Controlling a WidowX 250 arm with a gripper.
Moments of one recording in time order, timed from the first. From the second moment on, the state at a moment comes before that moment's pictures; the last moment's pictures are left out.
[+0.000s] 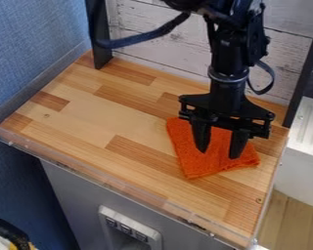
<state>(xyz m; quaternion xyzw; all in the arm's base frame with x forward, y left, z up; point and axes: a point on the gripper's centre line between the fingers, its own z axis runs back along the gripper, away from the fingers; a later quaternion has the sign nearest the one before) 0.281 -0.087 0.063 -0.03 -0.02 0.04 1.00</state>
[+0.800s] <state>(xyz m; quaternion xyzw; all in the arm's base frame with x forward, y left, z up) 0.259 -0.097 0.096 0.01 -0.01 -0.02 1.00</state>
